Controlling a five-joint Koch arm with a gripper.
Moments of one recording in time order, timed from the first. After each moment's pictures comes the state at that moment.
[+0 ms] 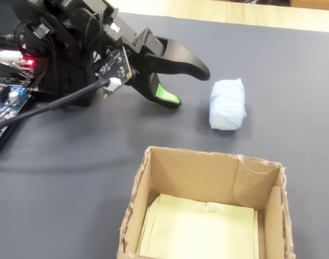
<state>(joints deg) 3.5 130.4 176.7 -3.8 92.4</state>
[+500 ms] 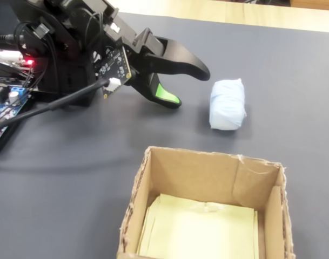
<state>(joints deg) 4.4 130.5 175.0 -1.7 92.4</state>
